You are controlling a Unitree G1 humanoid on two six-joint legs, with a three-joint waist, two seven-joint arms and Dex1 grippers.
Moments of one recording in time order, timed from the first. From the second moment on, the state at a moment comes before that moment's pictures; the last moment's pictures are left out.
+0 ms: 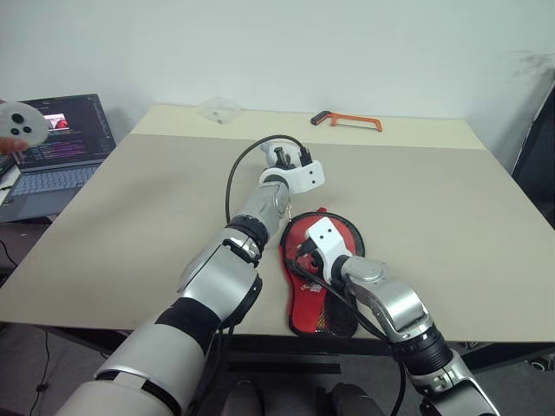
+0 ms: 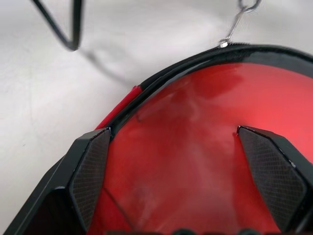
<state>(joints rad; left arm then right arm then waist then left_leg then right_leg) -1.34 0.08 -0.45 1.41 0.64 -0.01 0.19 -0.45 -0.14 0.37 -0.14 0.06 0.84 0.35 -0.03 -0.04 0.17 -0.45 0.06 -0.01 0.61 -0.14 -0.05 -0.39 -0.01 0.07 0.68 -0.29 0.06</state>
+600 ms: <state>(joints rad) -1.34 -0.04 -0.62 1.43 0.83 -0.33 0.36 -0.39 -0.14 0.38 -0.23 0.05 0.90 0.32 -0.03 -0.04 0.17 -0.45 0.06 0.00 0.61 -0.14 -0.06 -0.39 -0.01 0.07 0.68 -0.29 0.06</state>
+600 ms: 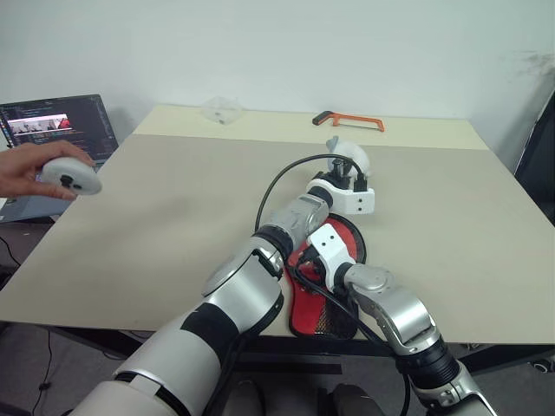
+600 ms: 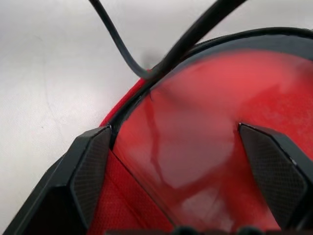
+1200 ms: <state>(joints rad) -1.33 -0.04 -0.44 1.43 0.64 -0.25 -0.11 -0.42 -0.12 0.38 -0.18 0.05 0.90 0.35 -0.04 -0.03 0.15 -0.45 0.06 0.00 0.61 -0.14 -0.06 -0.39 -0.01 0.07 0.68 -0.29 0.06</state>
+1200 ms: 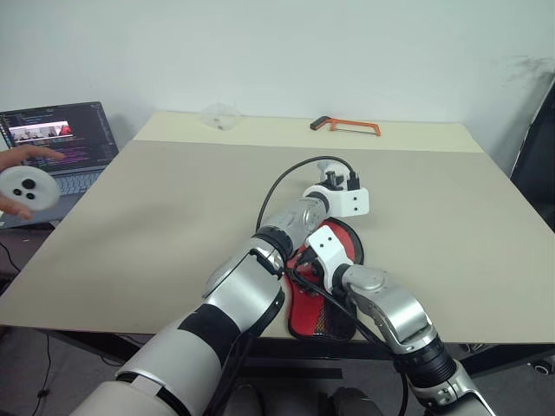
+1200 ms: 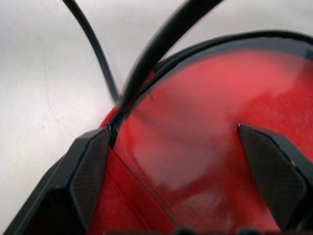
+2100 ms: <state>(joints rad) -1.28 0.54 -0.04 1.15 0.09 -0.14 -1.26 -0.46 -0.40 0.29 -0.28 0.18 0.94 0.66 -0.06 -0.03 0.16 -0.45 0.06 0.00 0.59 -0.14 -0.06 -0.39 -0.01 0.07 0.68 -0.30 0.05</state>
